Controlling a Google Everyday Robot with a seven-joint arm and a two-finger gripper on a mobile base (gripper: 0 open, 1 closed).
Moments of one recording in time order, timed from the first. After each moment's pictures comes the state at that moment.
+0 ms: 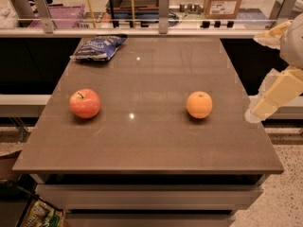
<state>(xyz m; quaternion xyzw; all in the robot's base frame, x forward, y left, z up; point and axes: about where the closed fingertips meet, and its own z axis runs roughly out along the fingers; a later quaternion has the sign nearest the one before) 0.451 -0.197 0.985 -0.58 0.76 0.01 0.29</state>
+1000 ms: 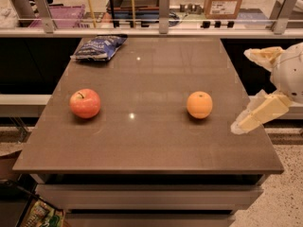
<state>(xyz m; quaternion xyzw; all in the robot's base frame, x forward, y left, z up) 0.460 -0.188 0.946 -0.57 0.72 0.07 0.39</state>
